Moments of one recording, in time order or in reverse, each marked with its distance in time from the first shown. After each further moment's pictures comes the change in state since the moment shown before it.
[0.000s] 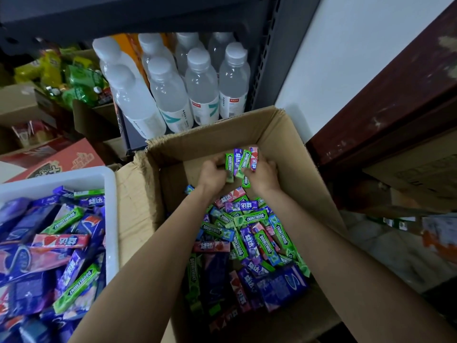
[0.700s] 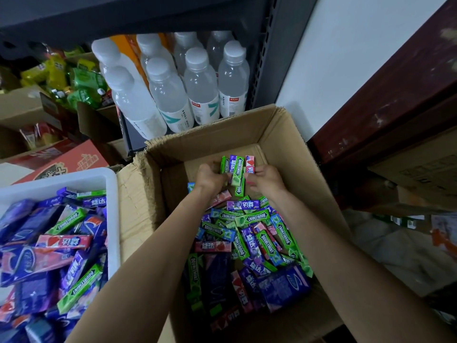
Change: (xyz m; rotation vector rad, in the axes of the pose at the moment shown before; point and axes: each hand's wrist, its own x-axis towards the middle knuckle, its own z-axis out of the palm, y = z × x) left_hand -0.013 0.005 -0.004 -0.064 0.071 -0.132; right_hand -0.021 0.001 -0.015 0.586 -0.196 0.176
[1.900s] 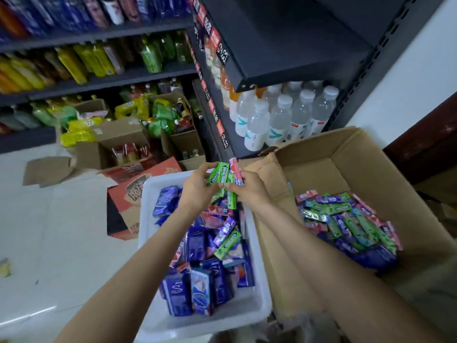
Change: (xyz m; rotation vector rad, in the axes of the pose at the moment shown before) left_hand -0.125 -0.017 -0.309 0.420 0.121 0.504; right_hand -0.175 -0.068 0.256 -0.256 -0.074 -0.457
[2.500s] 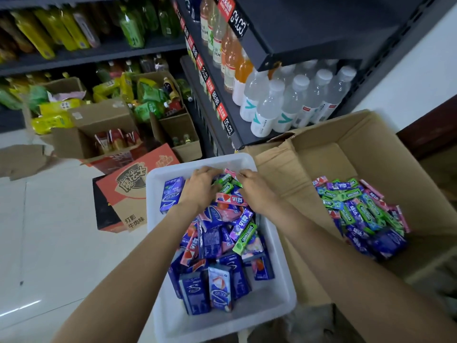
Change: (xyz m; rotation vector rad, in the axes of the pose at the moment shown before) left_hand 0.038 -0.073 -0.003 0.468 -0.207 0.145; right_hand 0.026 0.036 0.039 -0.852 -0.156 -0.185
